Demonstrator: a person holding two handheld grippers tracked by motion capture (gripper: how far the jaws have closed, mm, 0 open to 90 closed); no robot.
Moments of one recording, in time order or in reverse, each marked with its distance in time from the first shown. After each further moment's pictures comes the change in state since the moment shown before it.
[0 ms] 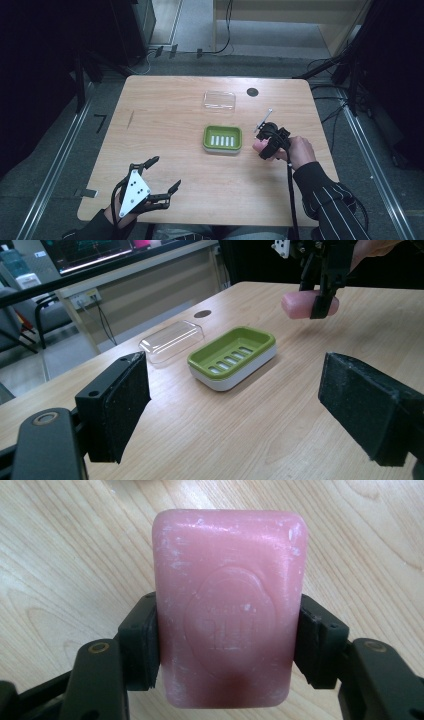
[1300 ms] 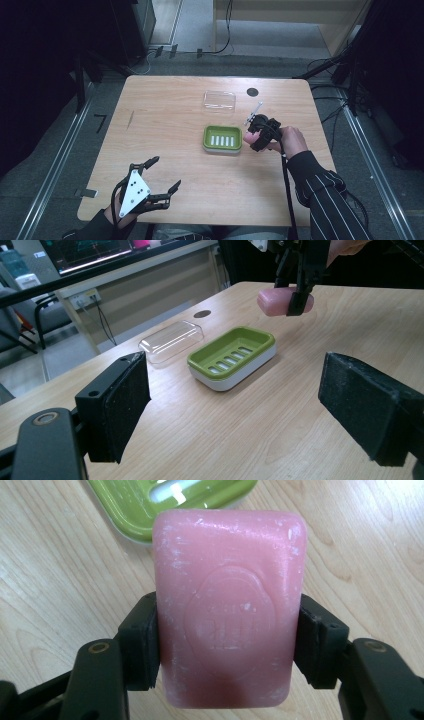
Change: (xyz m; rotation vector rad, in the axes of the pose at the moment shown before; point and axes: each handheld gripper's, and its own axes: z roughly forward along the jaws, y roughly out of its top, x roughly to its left) left arm 0.000 0.000 0.000 0.000 -0.002 0.002; right arm 0.000 0.031 -0.007 -0.080 -0.007 -0.127
